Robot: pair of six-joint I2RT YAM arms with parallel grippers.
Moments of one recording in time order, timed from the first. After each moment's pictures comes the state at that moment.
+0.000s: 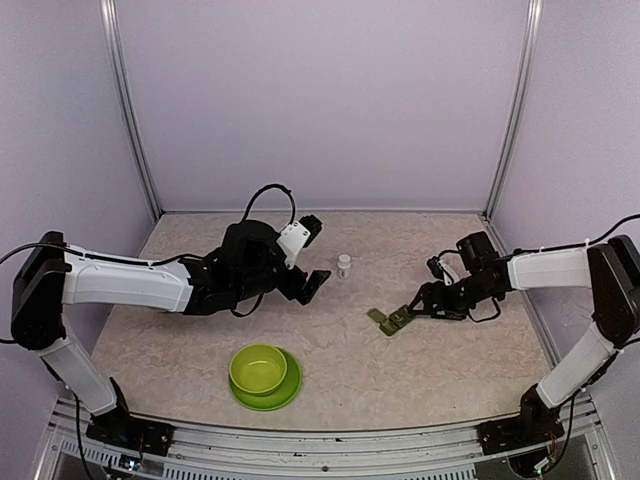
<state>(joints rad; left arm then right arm) -0.92 1.63 1.00 0.26 -0.21 0.16 0.31 1.56 0.80 -0.28 -0.47 0.29</state>
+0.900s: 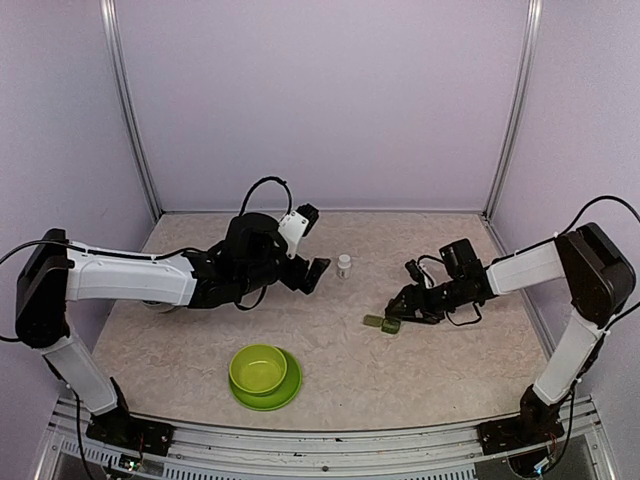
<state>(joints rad) -0.91 1.66 1.06 0.24 -0.28 0.09 0.38 1.71 0.78 -0.01 -0.66 0.38</state>
